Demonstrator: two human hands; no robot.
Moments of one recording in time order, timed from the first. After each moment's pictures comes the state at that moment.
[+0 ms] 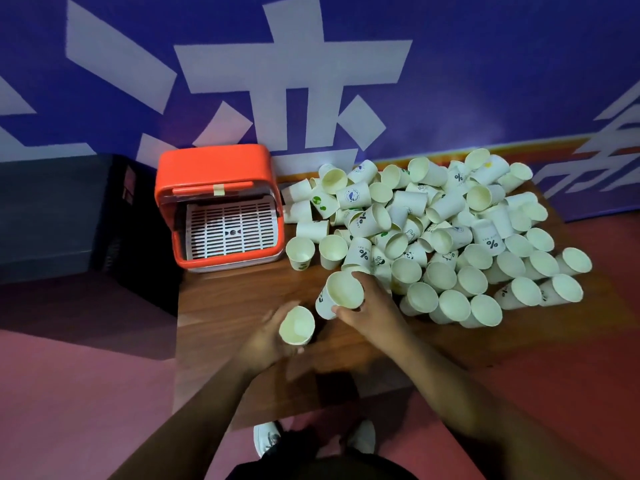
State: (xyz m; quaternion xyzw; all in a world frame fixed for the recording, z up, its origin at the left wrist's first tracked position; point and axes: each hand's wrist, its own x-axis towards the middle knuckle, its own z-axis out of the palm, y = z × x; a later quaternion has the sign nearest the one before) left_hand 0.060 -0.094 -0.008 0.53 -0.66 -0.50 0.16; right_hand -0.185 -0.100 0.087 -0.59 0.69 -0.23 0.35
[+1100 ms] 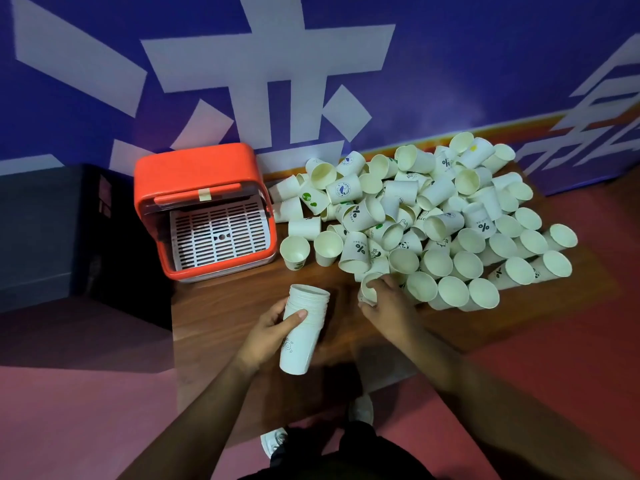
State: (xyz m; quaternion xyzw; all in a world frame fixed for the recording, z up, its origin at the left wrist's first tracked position) left_hand 0.050 -0.114 0.023 0.48 -0.42 -0.72 0.28; right_hand -0.208 -0.104 0.041 -0.63 0.75 -0.12 0.18
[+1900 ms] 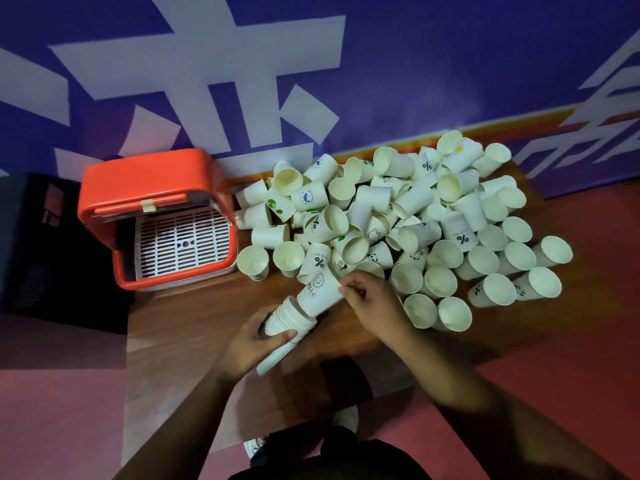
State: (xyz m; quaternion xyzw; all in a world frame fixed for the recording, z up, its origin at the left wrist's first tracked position) left_hand -0.031 -0.126 0.021 0.56 -0.53 -0.59 0.23; right_hand -0.288 -0.141 0.074 -0.59 0.65 -0.33 0.36
